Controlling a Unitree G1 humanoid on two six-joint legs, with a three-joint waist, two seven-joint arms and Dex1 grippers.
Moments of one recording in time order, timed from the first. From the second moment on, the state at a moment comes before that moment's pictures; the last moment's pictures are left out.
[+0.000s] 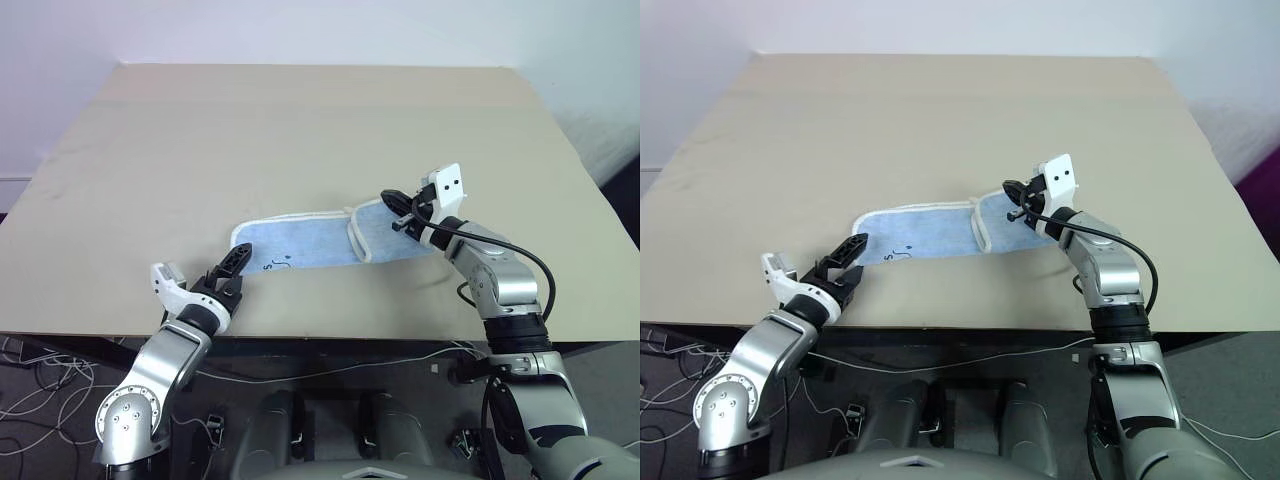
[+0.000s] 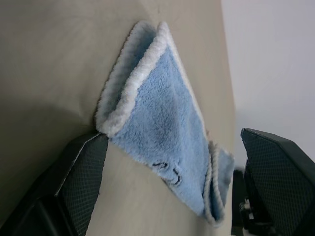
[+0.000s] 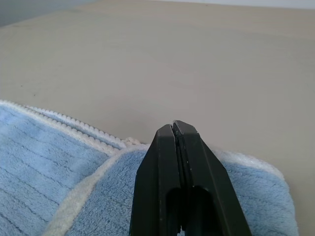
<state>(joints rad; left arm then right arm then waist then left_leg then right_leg) 0.05 0.17 0.23 -0.43 -1.64 0.55 0.47 -0.57 -0.34 -0.06 0.20 0.29 0.37 0.58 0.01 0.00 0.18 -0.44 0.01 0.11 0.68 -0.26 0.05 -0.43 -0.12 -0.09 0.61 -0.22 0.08</state>
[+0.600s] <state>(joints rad) 0.03 0.17 0.24 -0.36 -1.63 0.54 0.40 -0.52 -0.35 -0.07 0.18 0.29 0.37 0.55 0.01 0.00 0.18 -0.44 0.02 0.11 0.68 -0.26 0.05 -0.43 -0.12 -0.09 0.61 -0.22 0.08</state>
